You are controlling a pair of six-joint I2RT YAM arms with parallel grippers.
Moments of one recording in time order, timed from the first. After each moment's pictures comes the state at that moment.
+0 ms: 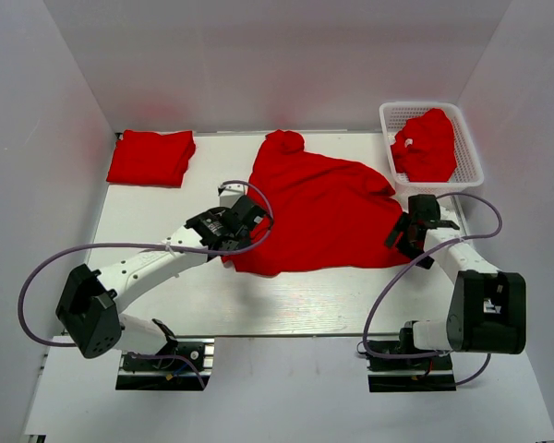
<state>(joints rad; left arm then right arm) -0.81 1.38 1.08 -0.74 -0.51 -0.77 0.01 1.33 0.73 -0.53 0.22 0.51</state>
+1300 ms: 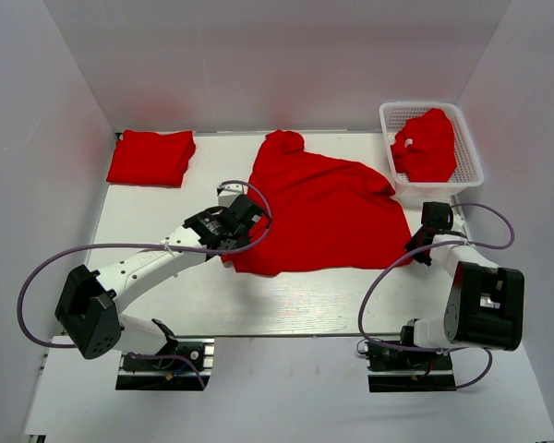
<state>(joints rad) -0.79 1.37 1.07 -0.73 -0.47 -0.77 -0.13 1.38 0.64 -0.31 0.19 0.54</state>
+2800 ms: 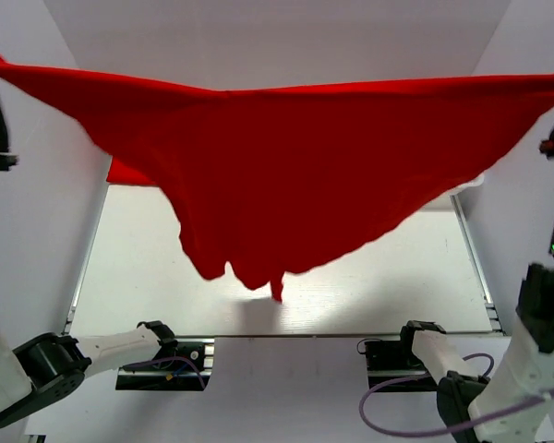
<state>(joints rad) -0.79 1.05 2.26 -0.35 -0.52 0.19 -0.12 0.97 1.97 -0.42 0.04 0.13</state>
